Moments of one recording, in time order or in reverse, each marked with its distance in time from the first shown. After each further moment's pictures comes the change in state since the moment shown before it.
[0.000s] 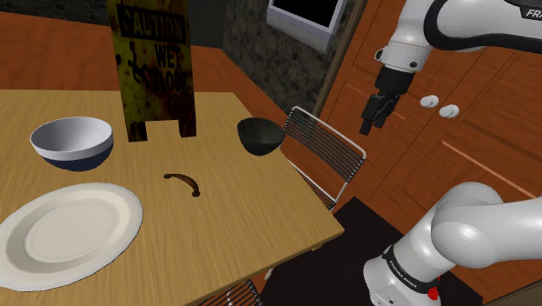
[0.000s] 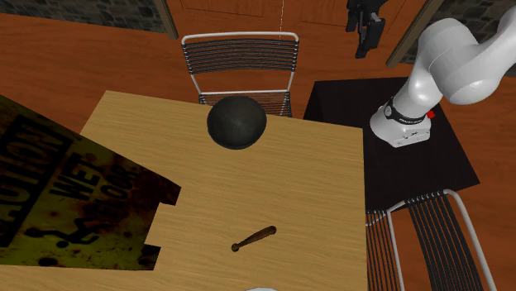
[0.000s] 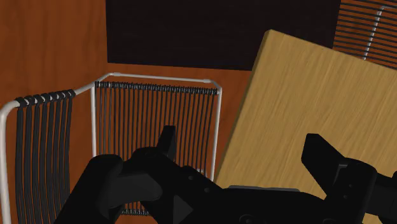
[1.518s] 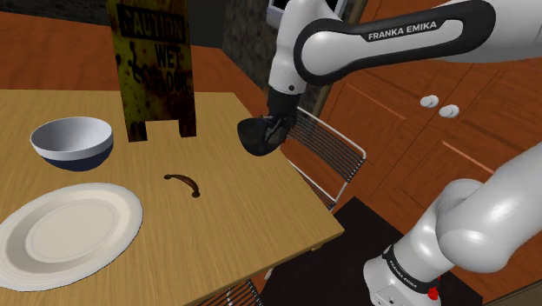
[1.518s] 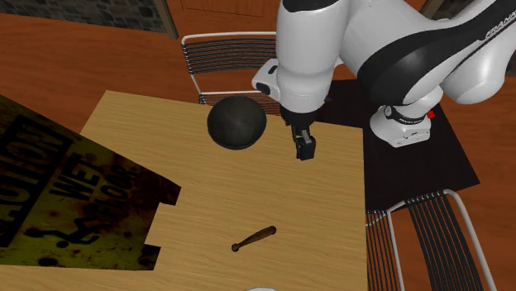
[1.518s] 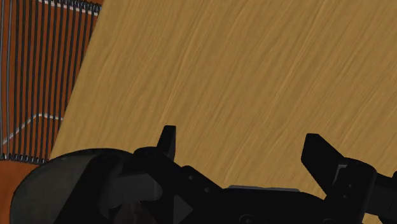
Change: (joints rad) arm 0.155 0.611 0.253 0.231 0.121 0.429 0.197
